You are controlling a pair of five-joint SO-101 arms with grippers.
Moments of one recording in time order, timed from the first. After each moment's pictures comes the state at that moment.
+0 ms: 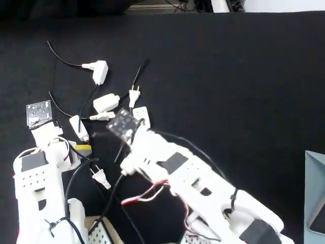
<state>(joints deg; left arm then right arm) -24.4 -52.5 69.1 58.2 -5.2 -40.3 -31.3 66.9 26.0 13.1</state>
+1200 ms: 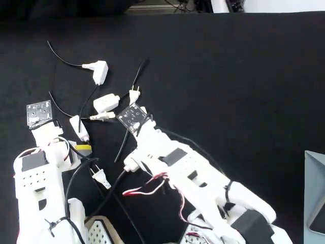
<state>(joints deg) -24.4 -52.5 69.1 58.2 -5.2 -38.1 -22.7 66.5 24.1 8.0</state>
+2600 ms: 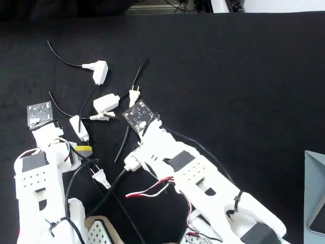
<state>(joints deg) -24.4 -52.7 69.8 58.2 -5.2 -37.3 -32.0 68.8 27.5 5.5</state>
